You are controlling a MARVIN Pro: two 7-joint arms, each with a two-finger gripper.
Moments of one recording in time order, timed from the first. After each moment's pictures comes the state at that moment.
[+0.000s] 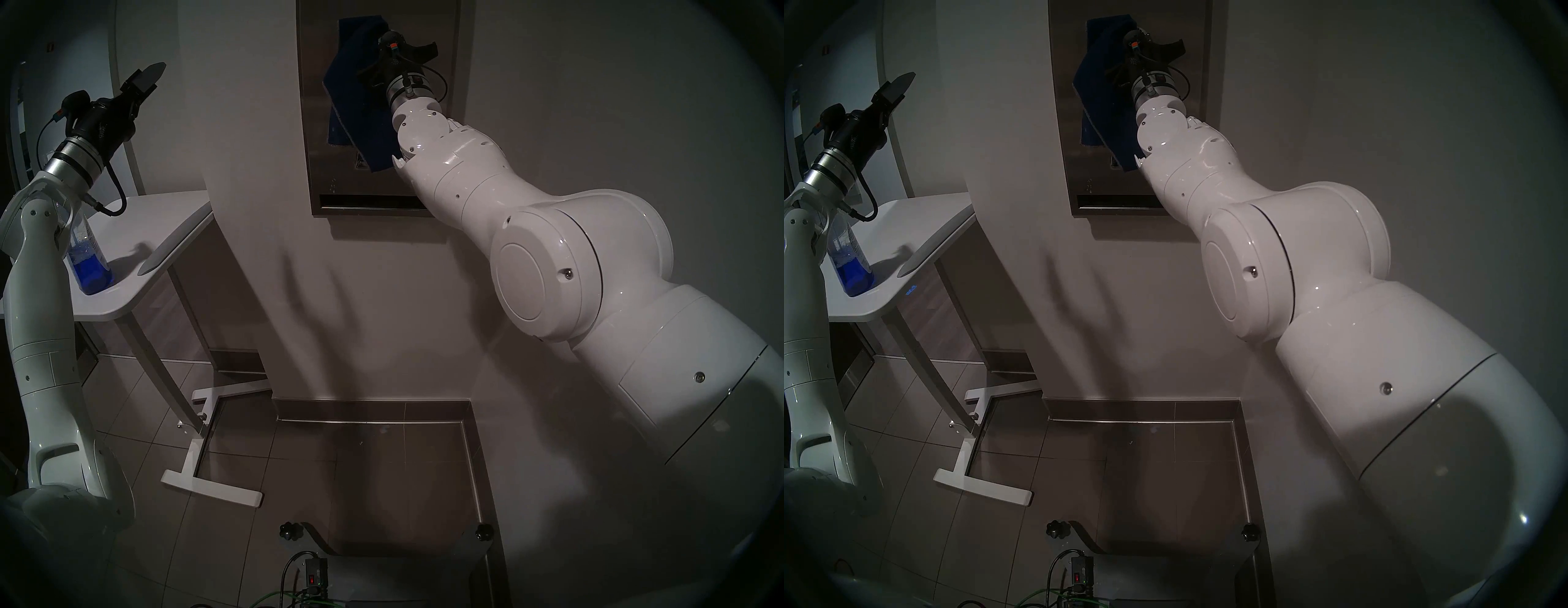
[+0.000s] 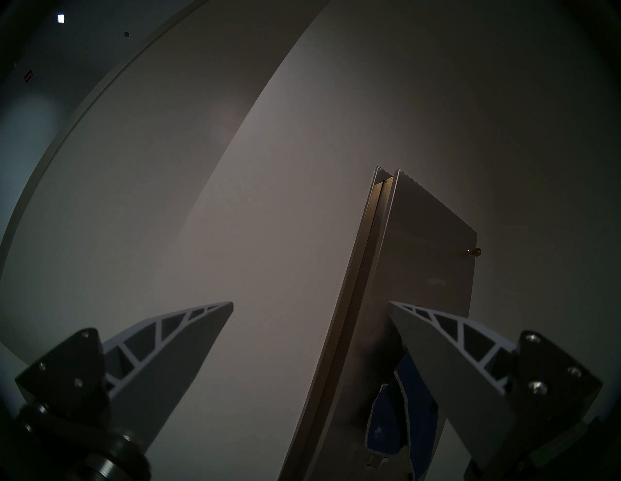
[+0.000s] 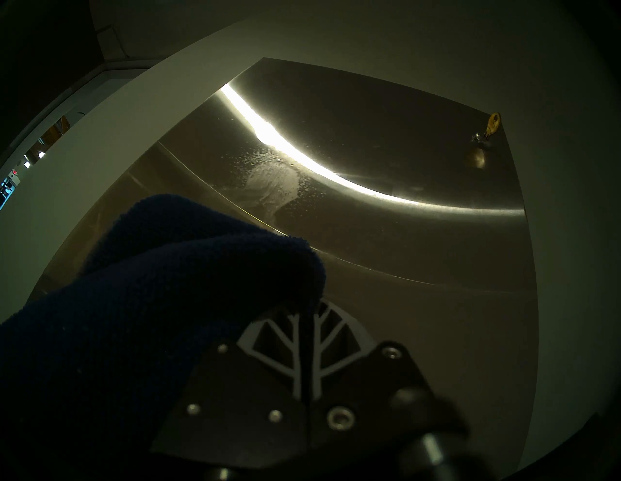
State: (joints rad) left arm 1.05 -1.02 -2.02 -1.68 -1.02 0.54 -0.38; right arm -0.05 -1.82 1.39 -0.18 -0.39 -0.54 -0.28
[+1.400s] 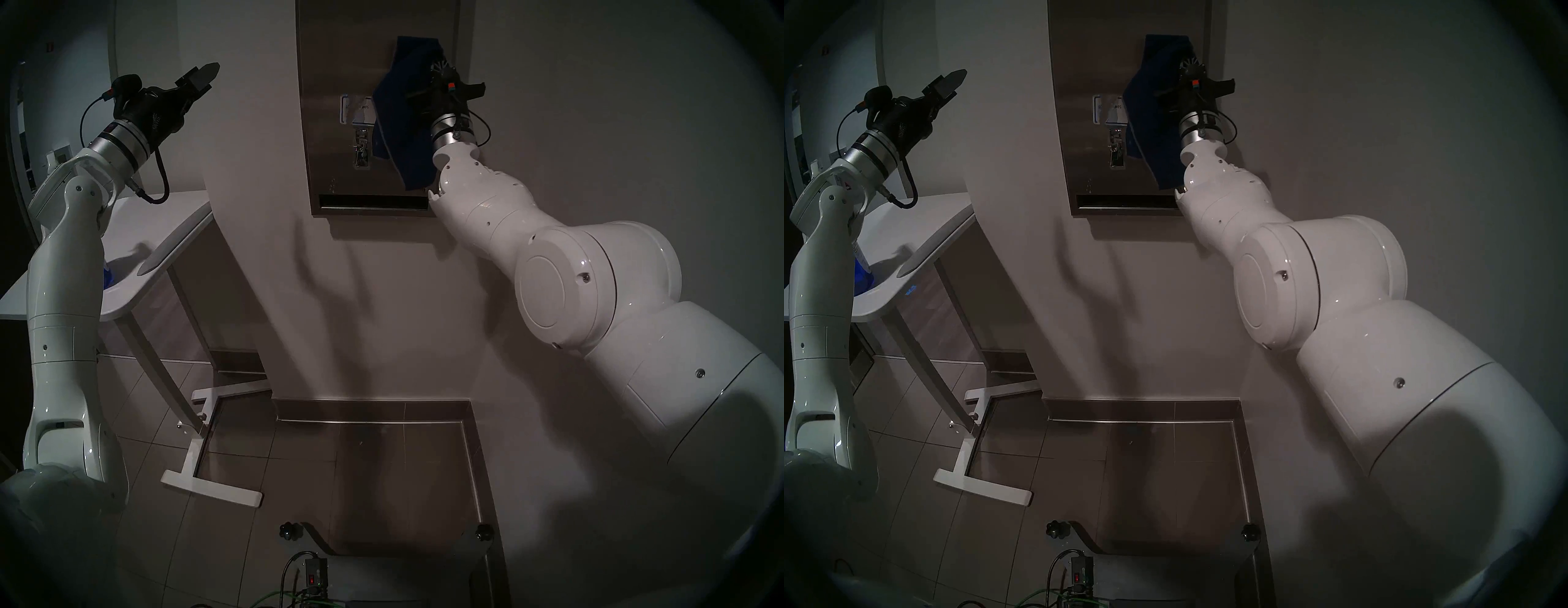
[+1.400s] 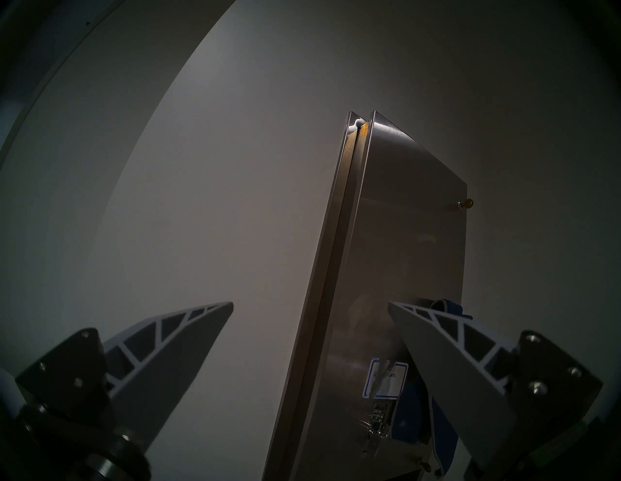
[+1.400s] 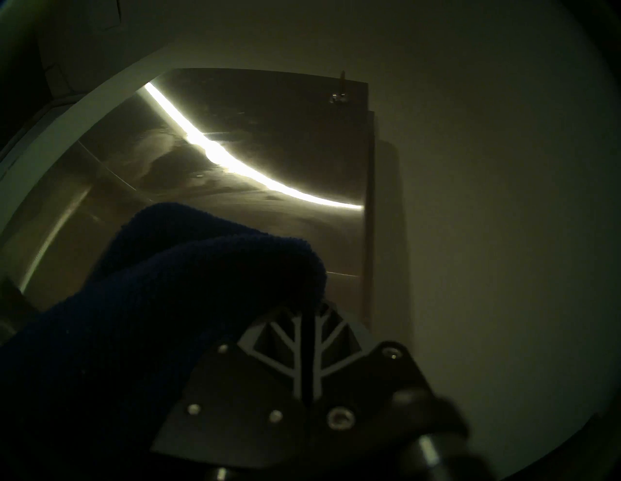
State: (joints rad) left arm 0.92 -0.99 -1.78 -1.56 -0.93 0.45 -0.40; right arm -0.13 -1.76 1.47 -0.10 -0.33 -0.81 -0.27
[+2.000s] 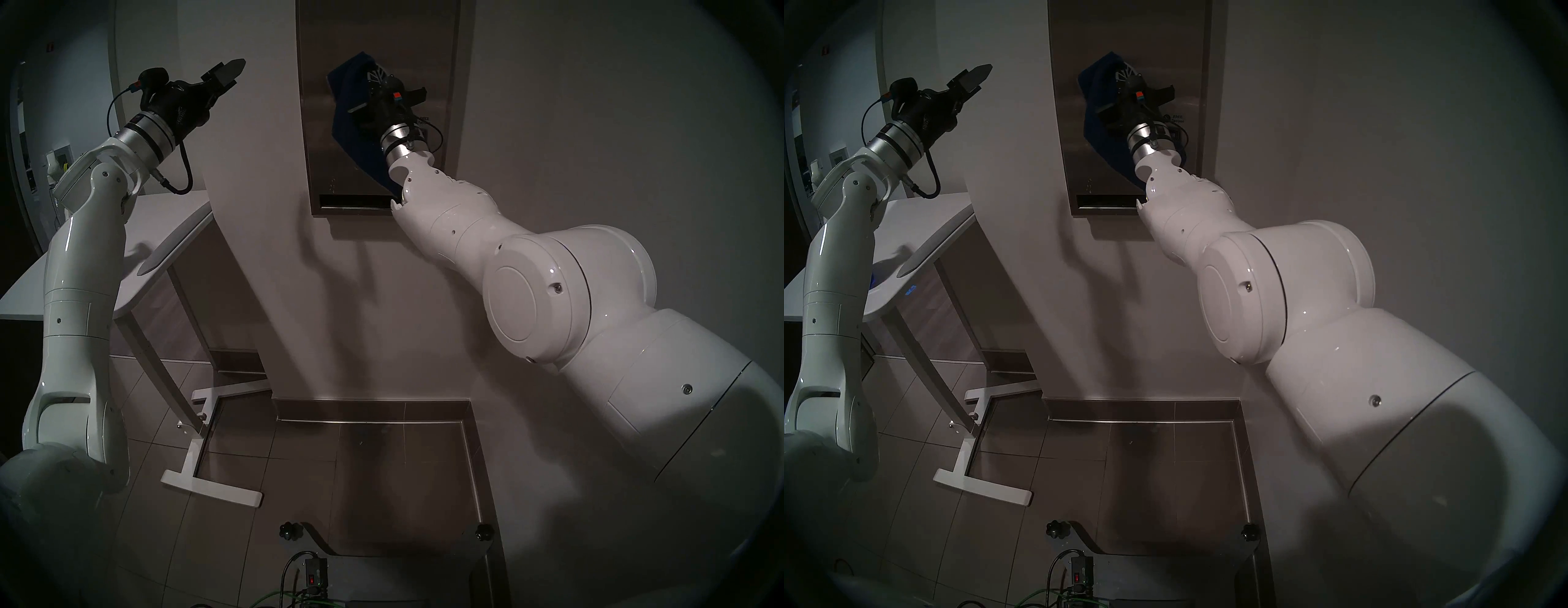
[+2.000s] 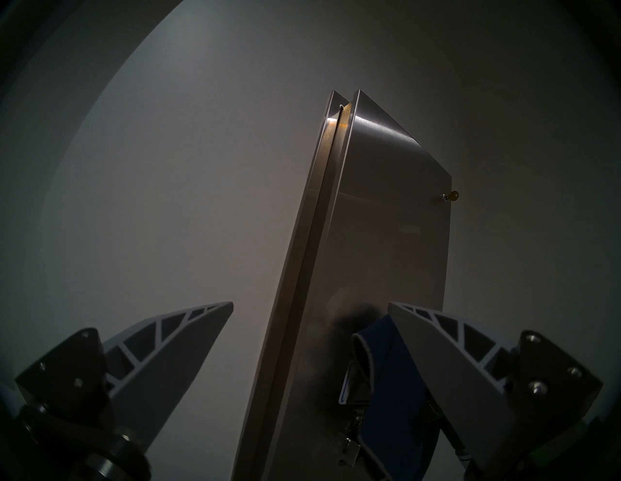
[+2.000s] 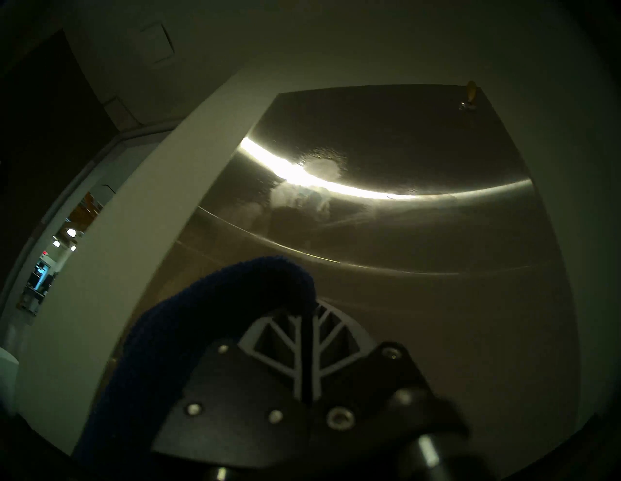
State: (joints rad) left arm 0.80 -1.01 -1.66 -1.43 -0.96 0.42 -0.47; right arm -0.14 -1.86 1.49 -0.10 -0.27 -0.86 -0.07
